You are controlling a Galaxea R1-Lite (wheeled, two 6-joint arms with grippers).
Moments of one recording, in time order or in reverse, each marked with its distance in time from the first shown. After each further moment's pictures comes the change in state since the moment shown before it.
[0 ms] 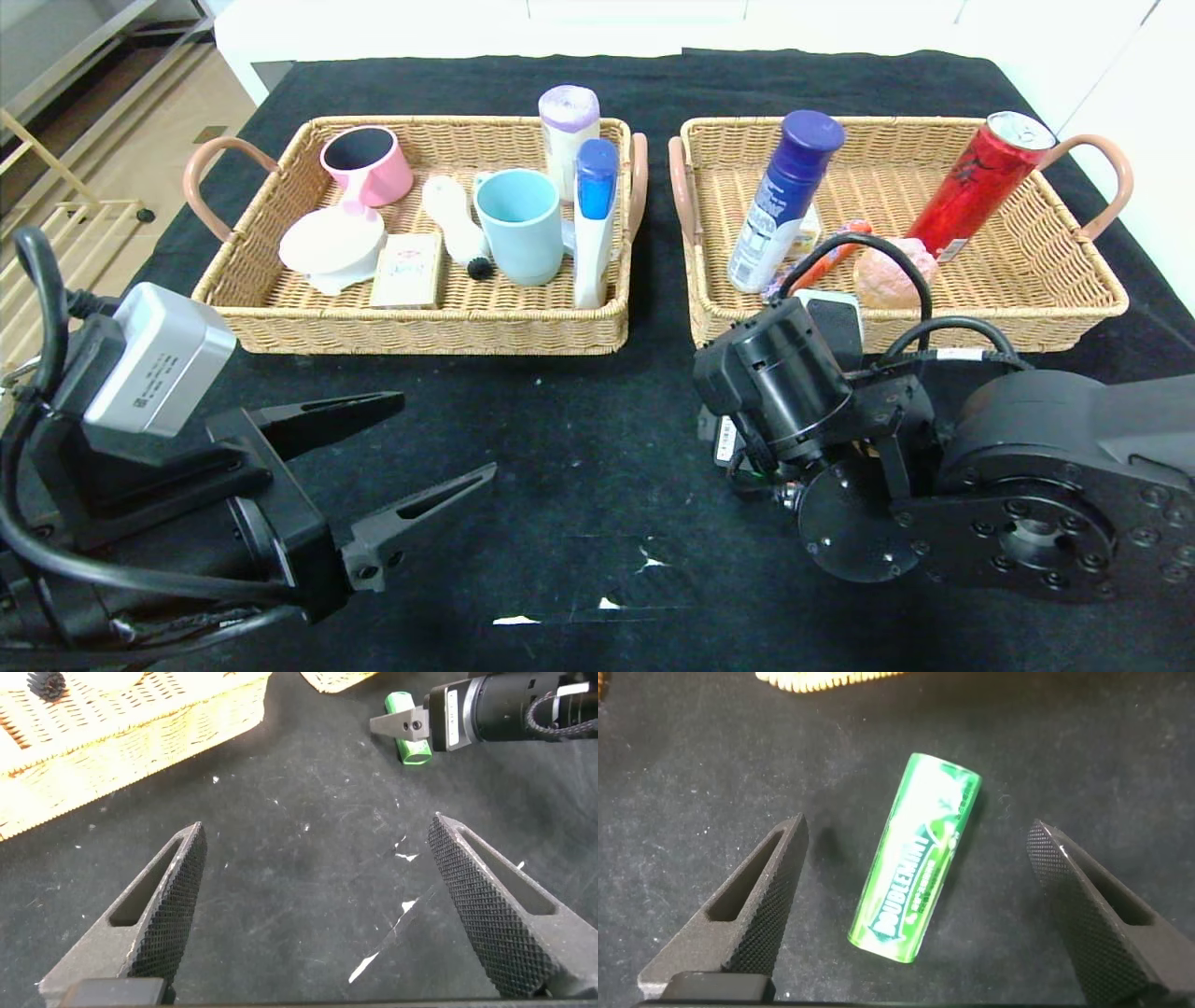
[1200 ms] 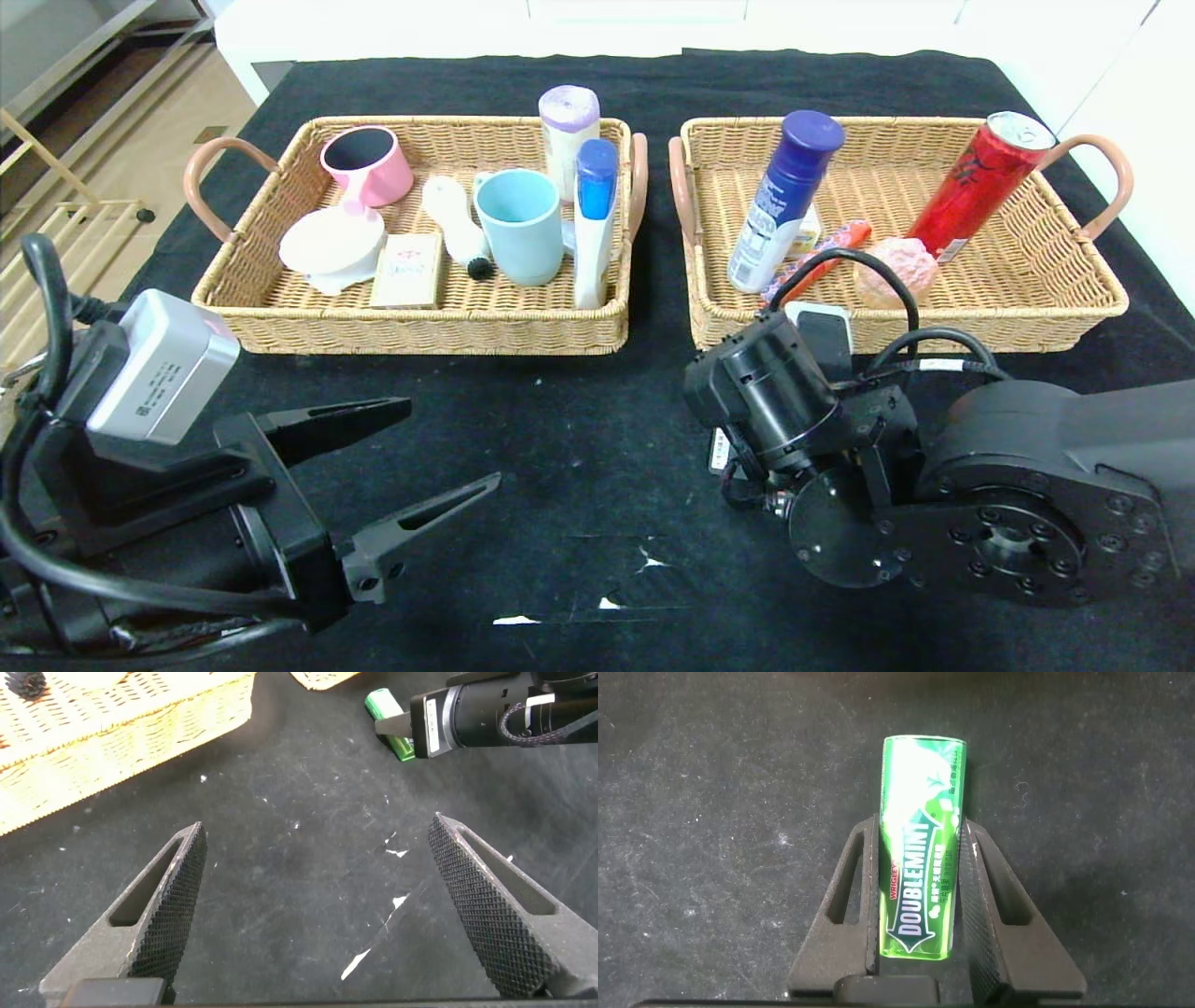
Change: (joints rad) left arm -0.001 0.000 0.006 0.000 -0.027 0.000; right arm -0.004 0.023 0.007 0.000 0.026 0.012
